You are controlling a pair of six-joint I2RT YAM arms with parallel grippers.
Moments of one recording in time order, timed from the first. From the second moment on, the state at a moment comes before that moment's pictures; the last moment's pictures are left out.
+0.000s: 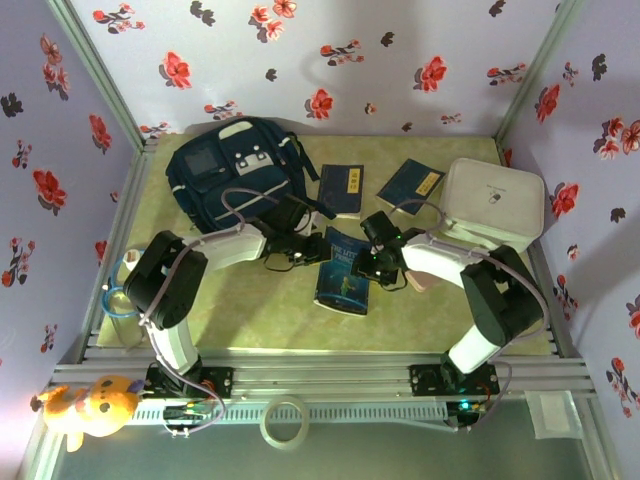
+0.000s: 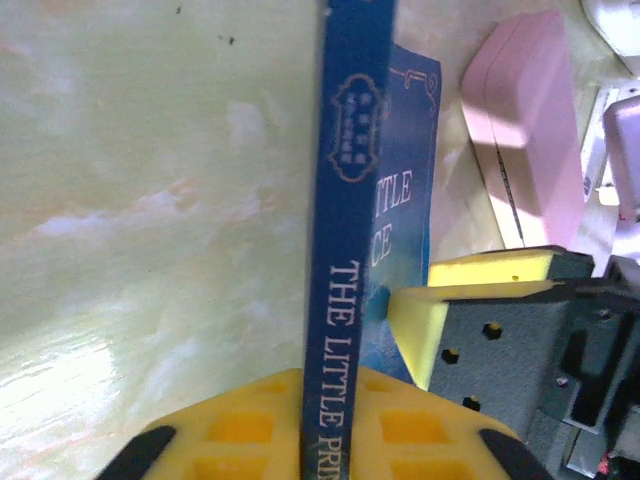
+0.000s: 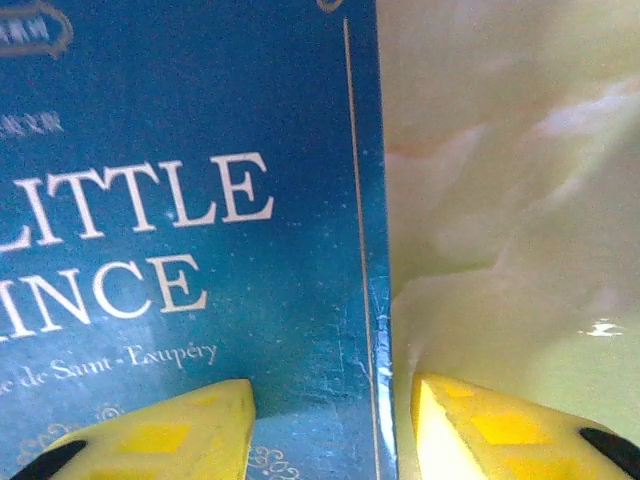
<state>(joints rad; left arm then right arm) -0.69 1.79 1.09 -0.25 0.50 -0.72 0.58 1.59 0.87 -0.50 -0.15 0.82</state>
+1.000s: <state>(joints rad) -0.23 1.46 1.04 0.07 0.53 -1.09 0.68 1.55 0.84 0.46 -0.16 1.35</state>
